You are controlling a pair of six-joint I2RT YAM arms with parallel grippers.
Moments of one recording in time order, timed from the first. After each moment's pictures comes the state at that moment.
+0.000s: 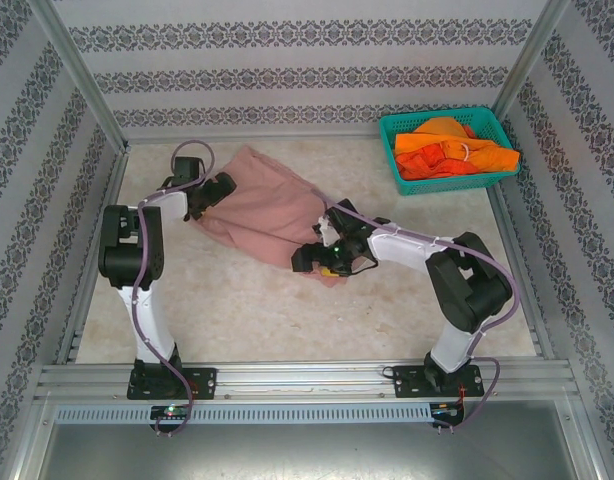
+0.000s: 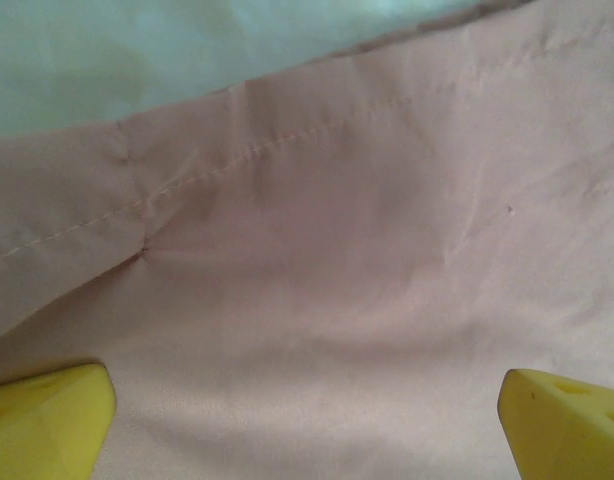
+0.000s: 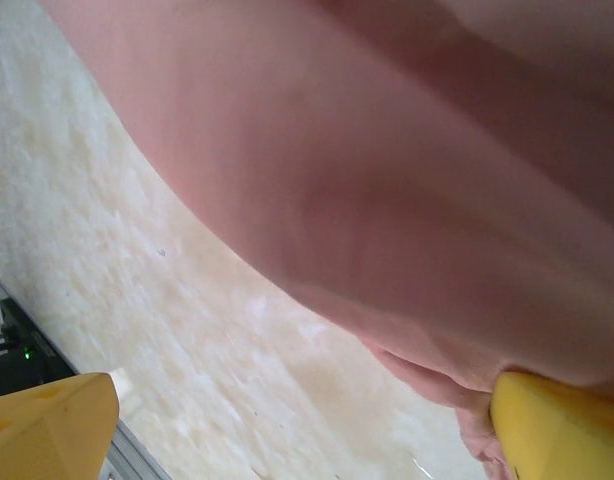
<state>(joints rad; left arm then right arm) 0.03 2.03 1.30 -0.13 0.20 -0.67 0.57 1.74 1.02 -0.42 -0.58 0.53</state>
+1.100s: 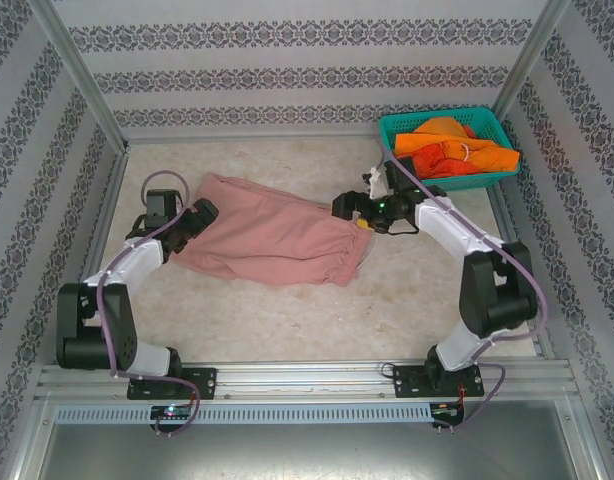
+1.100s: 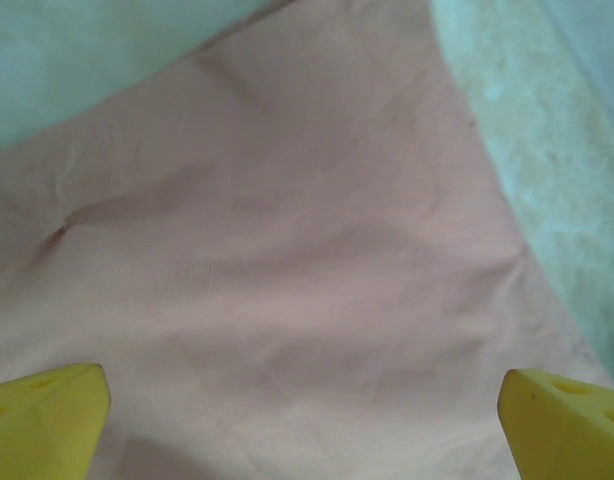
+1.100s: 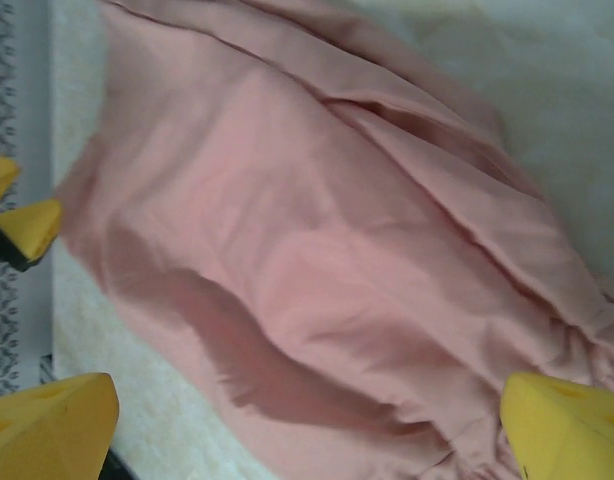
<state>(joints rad) 0.05 1.43 0.81 -0.20 0.18 -0.73 0.24 1.66 1.19 -0.52 -0.62 0.45</state>
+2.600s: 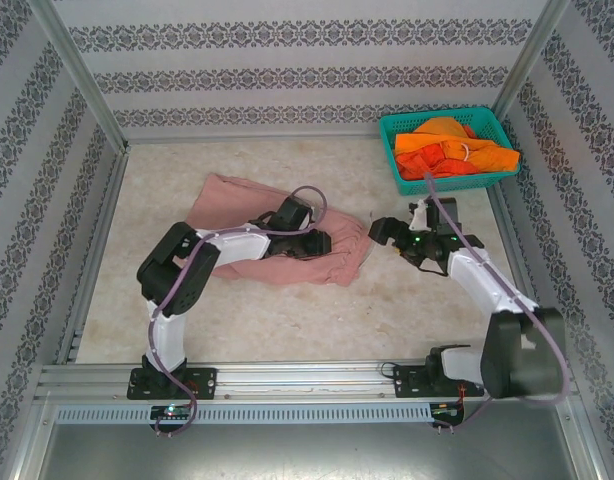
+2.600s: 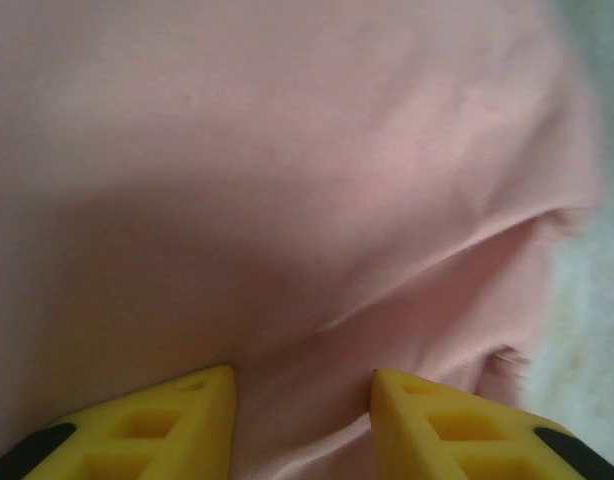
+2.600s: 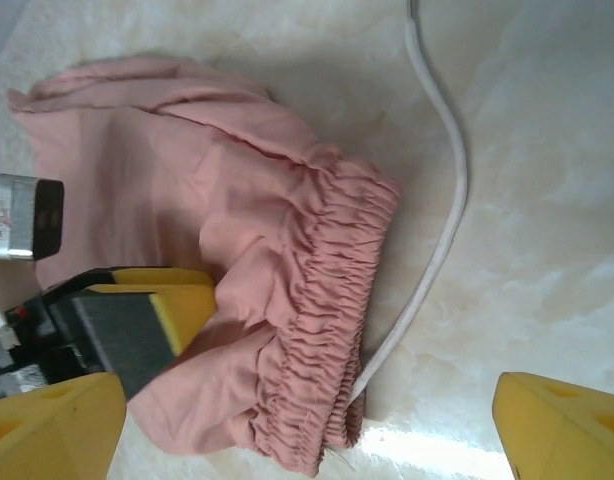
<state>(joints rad) -0.63 1.99 1.19 -0.08 0.32 -0.71 0.08 1.31 0.74 -0.36 -0.52 0.58</state>
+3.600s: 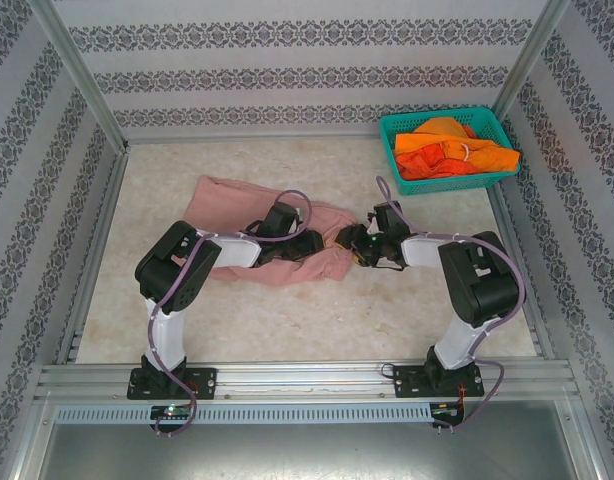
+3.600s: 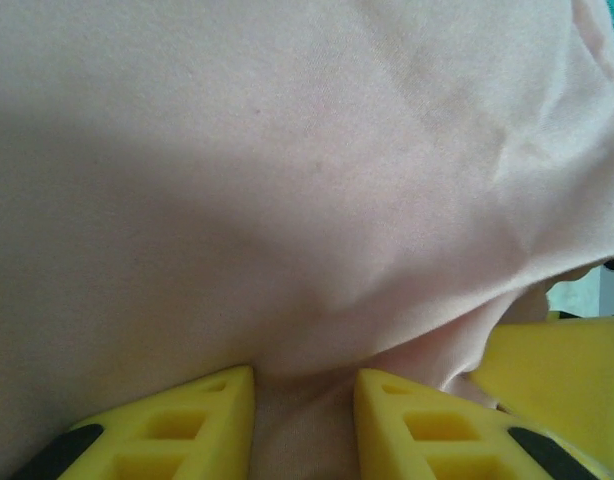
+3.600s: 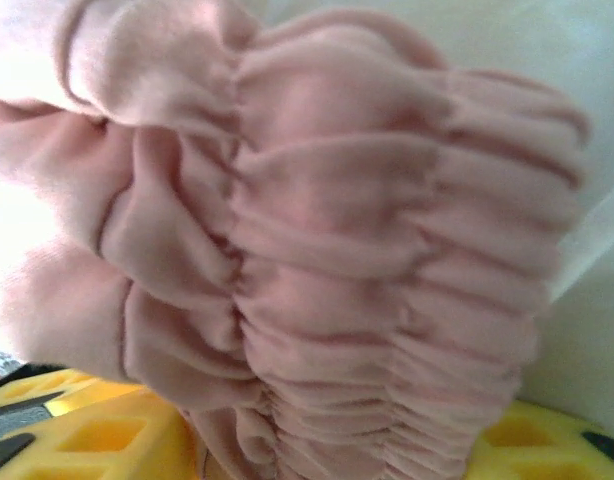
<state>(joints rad) -0.57 1.98 1.04 0.21 0.36 -0.88 0.31 1.74 0.77 0.07 -0.53 0.97</state>
